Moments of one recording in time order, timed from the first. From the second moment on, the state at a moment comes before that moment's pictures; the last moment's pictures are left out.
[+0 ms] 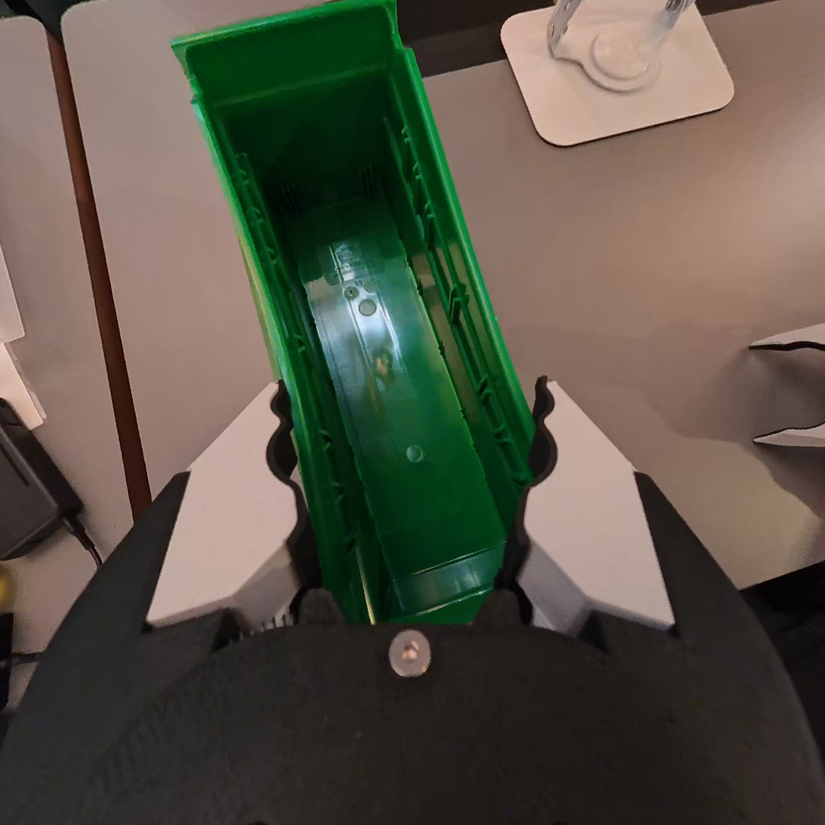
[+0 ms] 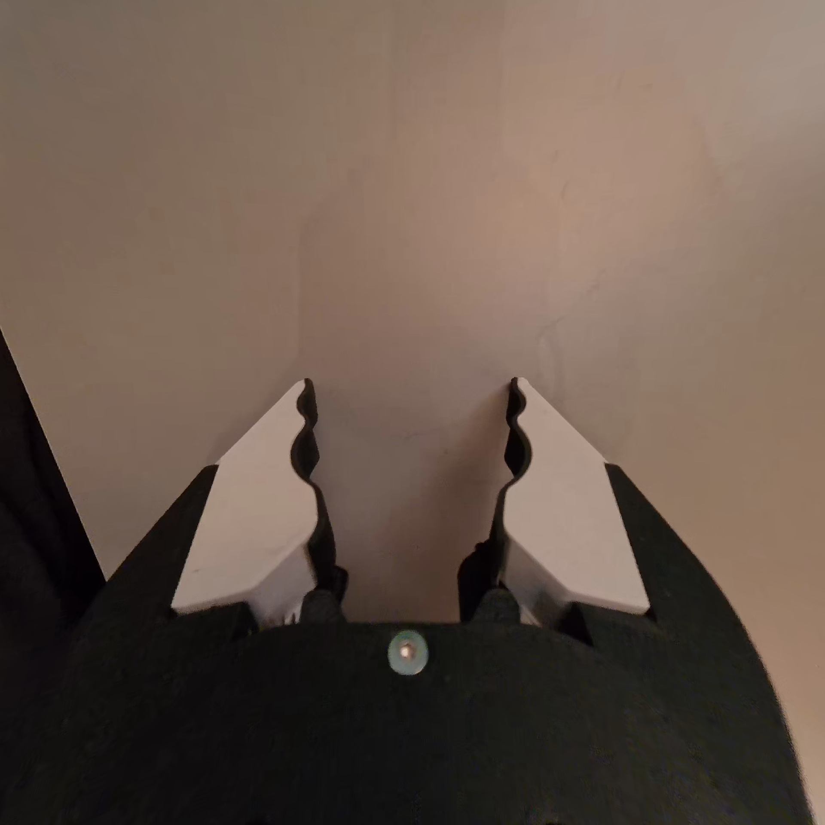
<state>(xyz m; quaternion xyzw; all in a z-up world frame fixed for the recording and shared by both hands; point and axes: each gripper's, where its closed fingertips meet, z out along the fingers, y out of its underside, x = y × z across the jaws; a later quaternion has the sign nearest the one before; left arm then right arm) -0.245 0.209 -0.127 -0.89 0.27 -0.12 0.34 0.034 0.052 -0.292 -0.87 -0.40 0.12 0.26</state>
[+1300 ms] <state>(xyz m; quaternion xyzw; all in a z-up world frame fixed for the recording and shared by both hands) -0.251 0.210 -0.115 -0.88 0.26 -0.08 0.38 0.037 0.056 -0.291 -0.87 -0.39 0.13 0.27</state>
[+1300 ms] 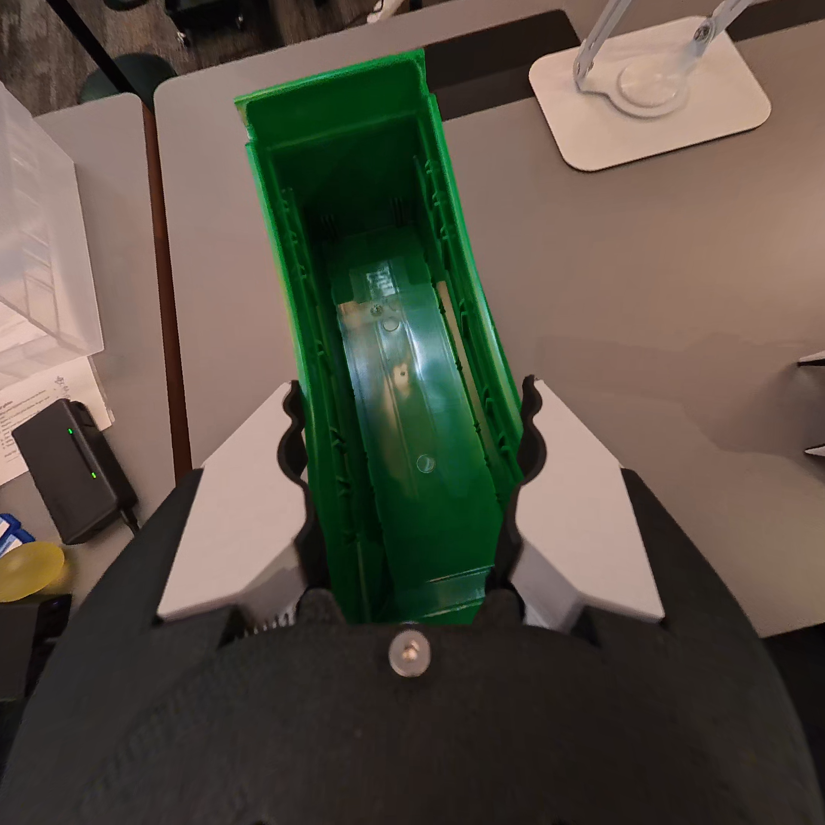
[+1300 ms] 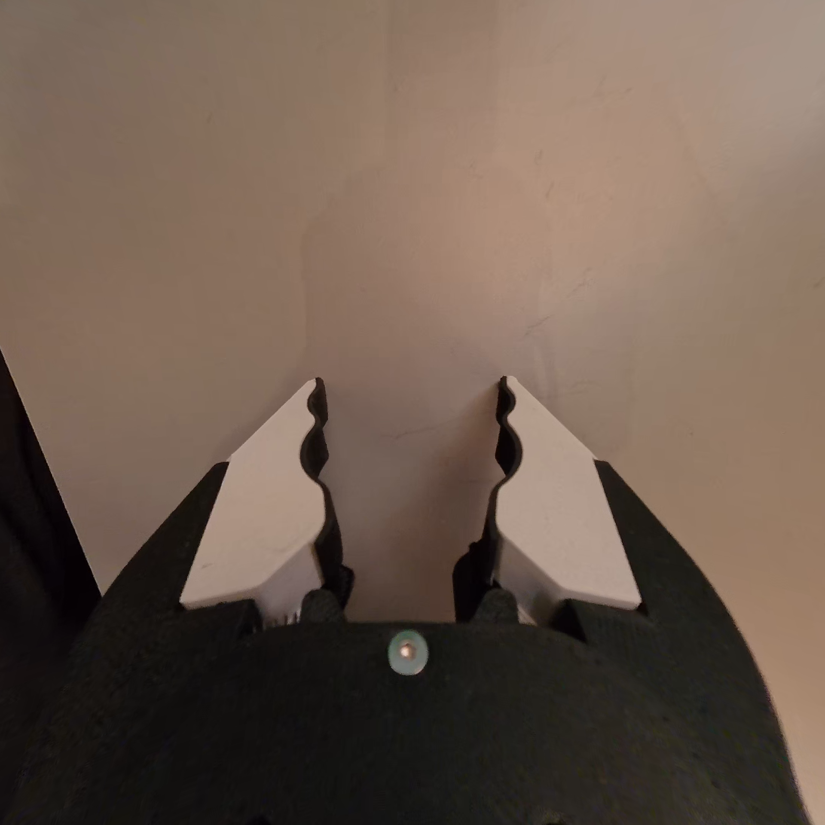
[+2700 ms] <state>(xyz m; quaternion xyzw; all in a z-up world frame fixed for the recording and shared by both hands) -0.252 0.221 -0.122 -0.91 0.23 -0.07 0.33 0.034 0.055 -0.290 -0.87 -0.40 0.13 0.27</state>
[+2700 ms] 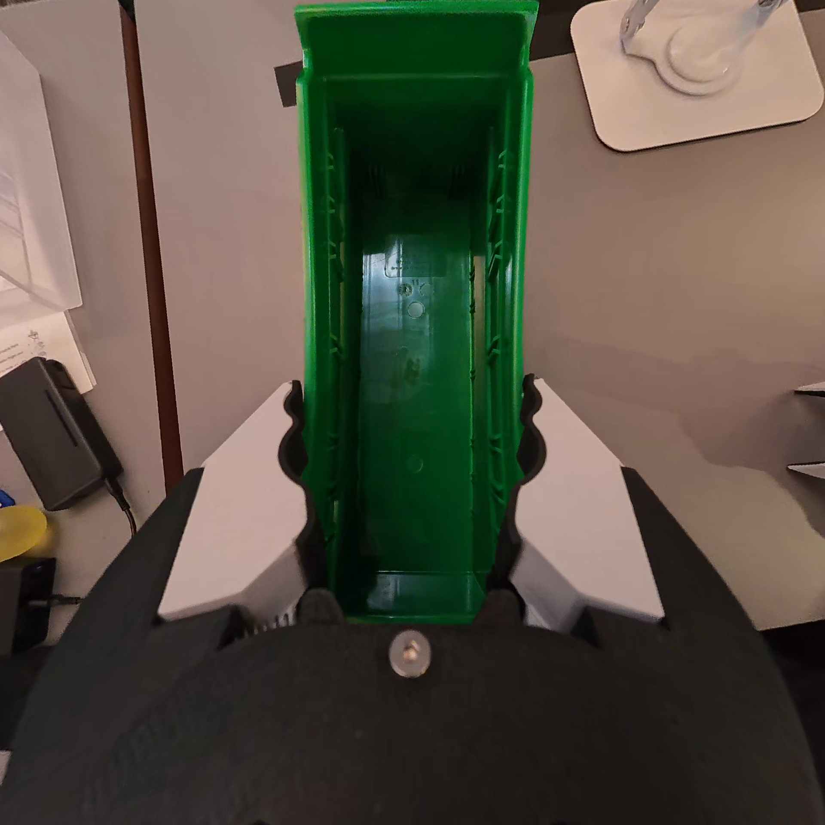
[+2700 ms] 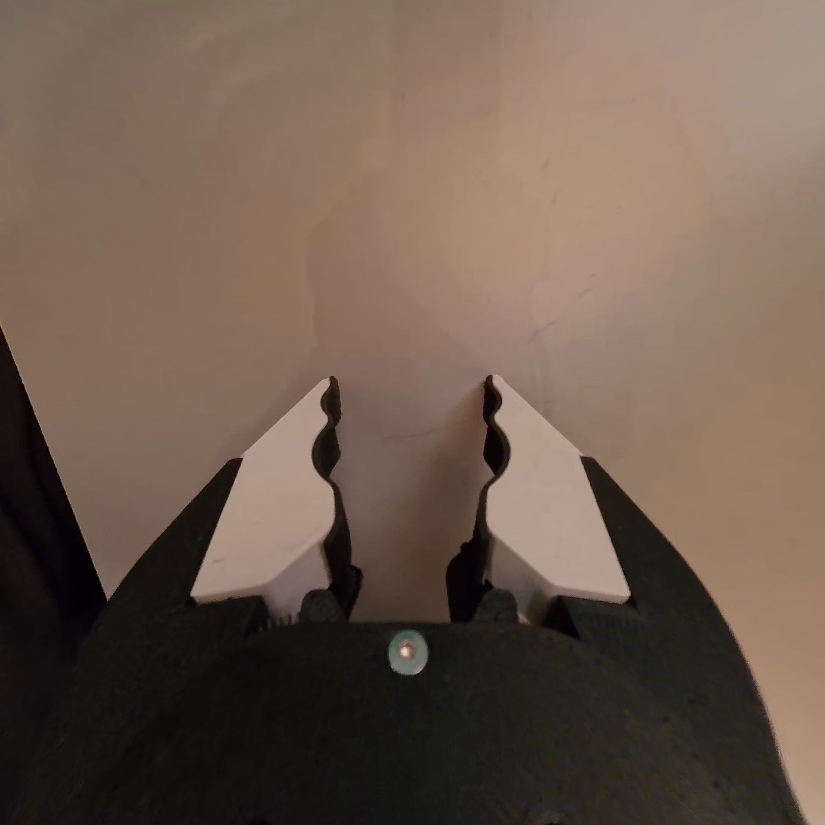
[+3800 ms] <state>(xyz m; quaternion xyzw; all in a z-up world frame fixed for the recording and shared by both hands) -0.118 0.181 -0.021 -0.83 0.33 -0.11 0.44 0.065 0.067 -0.259 -0.88 -0.31 0.20 0.28</state>
